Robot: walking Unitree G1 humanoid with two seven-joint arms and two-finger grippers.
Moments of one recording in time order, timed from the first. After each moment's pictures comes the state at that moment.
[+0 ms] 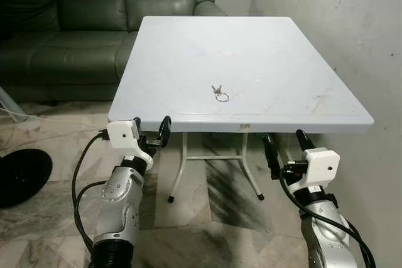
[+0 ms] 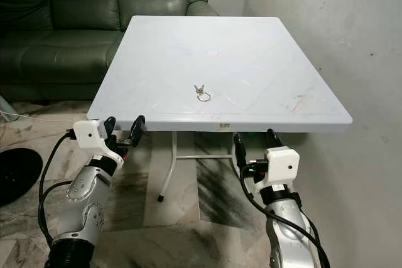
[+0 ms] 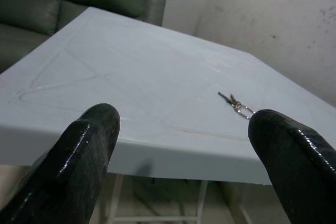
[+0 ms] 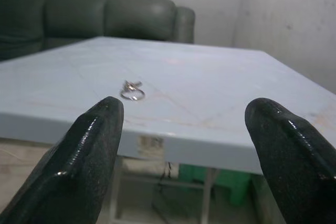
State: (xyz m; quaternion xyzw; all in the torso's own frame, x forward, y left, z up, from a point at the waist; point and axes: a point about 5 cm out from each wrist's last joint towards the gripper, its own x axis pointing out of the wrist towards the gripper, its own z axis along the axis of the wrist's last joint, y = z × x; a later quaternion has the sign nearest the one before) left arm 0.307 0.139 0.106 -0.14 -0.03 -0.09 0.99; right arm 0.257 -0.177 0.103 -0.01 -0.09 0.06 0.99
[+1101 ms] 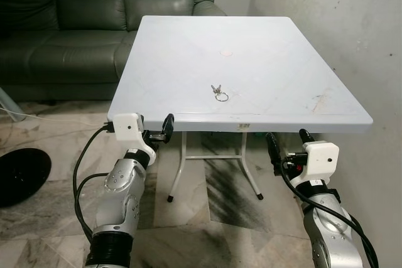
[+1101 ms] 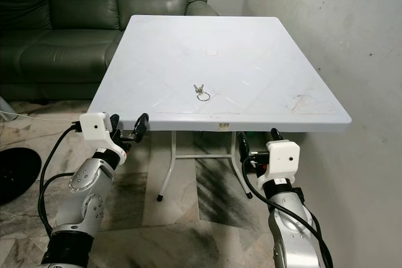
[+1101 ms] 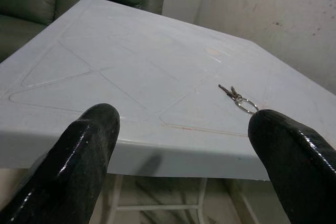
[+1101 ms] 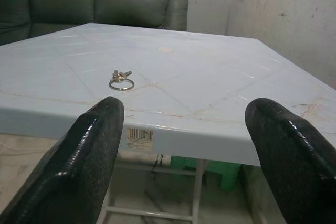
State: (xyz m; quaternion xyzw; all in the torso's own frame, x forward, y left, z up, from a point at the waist) left arm 0.316 0.134 0.114 -0.13 -0.01 -0.10 0.99; right arm 0.262 -0.178 0.108 -0.02 -0.07 0.05 1.00
